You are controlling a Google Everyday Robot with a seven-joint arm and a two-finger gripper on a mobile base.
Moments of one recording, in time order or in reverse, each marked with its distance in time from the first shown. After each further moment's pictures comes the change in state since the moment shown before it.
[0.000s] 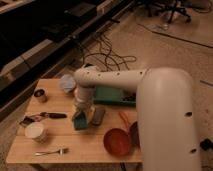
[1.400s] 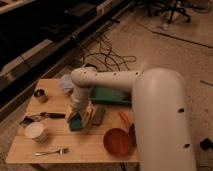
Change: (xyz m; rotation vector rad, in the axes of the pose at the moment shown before) arm -0.004 0.030 0.006 -0.057 0.028 -0.062
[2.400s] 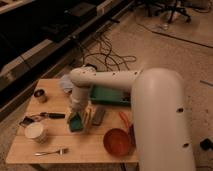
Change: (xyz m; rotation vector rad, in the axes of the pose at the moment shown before) arm 0.002 0.002 0.003 0.001 0.022 -0.018
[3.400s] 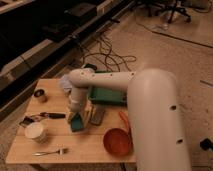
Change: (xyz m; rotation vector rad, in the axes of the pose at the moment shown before) arm -0.007 0.001 0.011 -0.019 0.009 -0.004
